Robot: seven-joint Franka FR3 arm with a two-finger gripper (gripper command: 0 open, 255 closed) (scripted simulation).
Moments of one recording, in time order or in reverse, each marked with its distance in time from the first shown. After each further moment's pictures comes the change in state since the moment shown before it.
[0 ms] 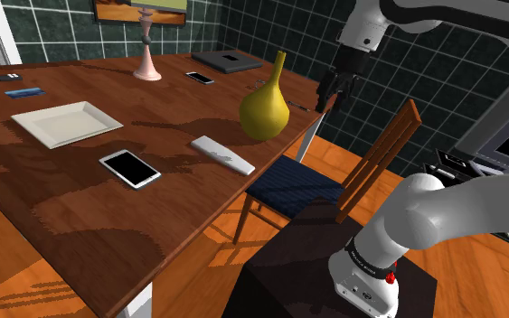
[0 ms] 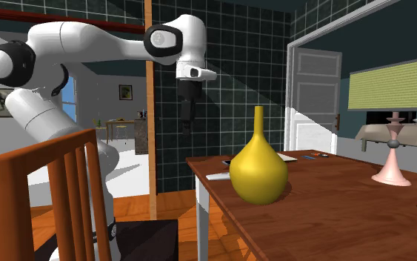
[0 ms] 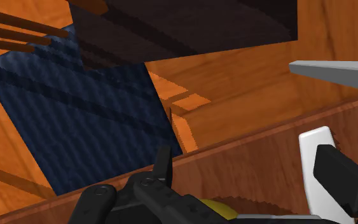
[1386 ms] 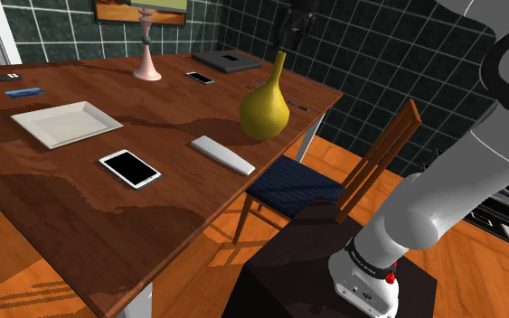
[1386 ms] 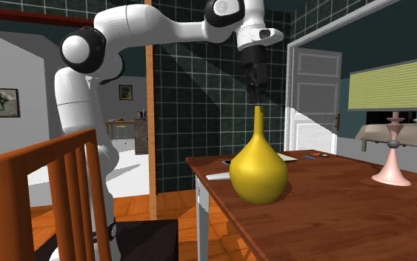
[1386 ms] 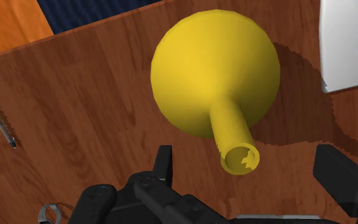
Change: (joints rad) arm 0.012 0.593 -0.024 0.710 -0.050 0.039 -0.094
